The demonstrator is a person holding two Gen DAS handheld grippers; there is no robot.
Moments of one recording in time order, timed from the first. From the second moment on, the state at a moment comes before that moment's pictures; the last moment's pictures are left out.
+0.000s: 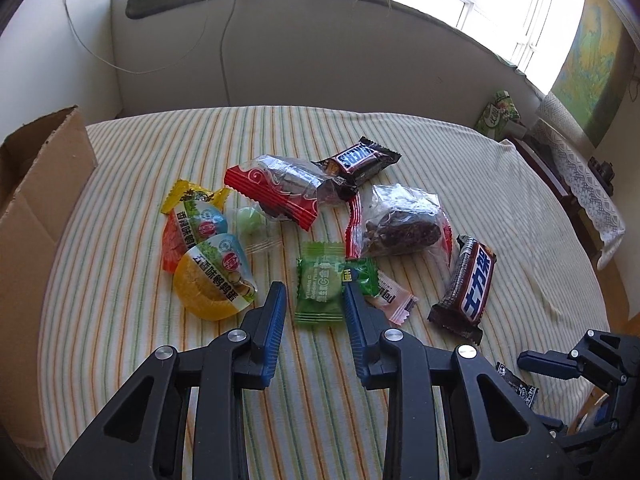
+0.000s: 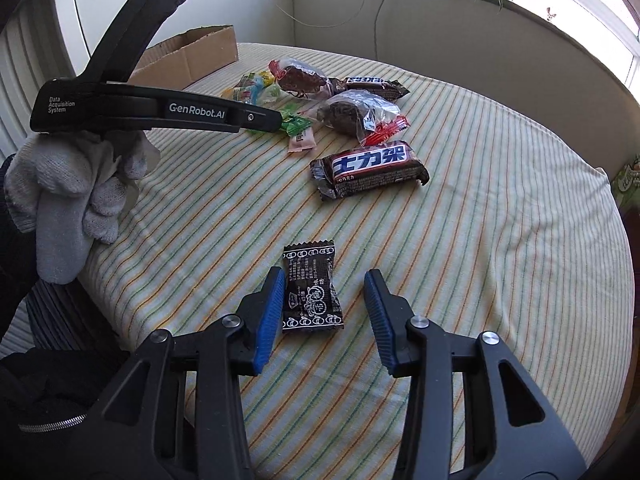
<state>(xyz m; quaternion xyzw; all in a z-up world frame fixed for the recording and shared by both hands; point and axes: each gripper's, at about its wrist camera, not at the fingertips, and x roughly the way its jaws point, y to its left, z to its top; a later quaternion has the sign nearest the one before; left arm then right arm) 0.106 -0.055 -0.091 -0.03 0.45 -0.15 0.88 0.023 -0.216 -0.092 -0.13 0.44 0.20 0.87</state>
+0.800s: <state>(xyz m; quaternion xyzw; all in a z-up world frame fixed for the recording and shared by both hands) 0.089 -0.040 -0.070 -0.05 0.41 -0.15 0.90 0.030 -0.214 -0.075 -0.11 0.43 0.20 0.88</state>
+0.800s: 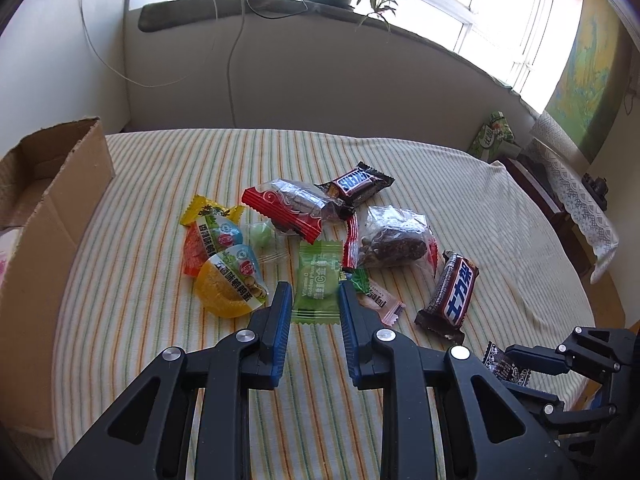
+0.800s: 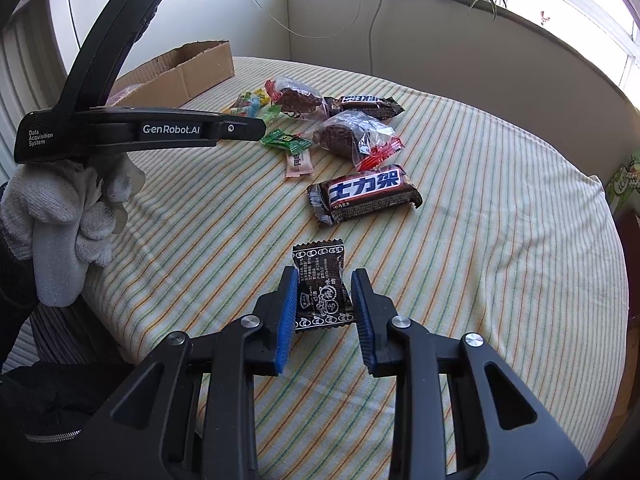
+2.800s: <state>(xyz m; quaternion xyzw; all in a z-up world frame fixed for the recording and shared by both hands) 0.013 0.182 -0.022 -0.12 0.32 0.10 0.93 0.142 0.067 -0.033 -0.15 0.36 0.39 0.83</state>
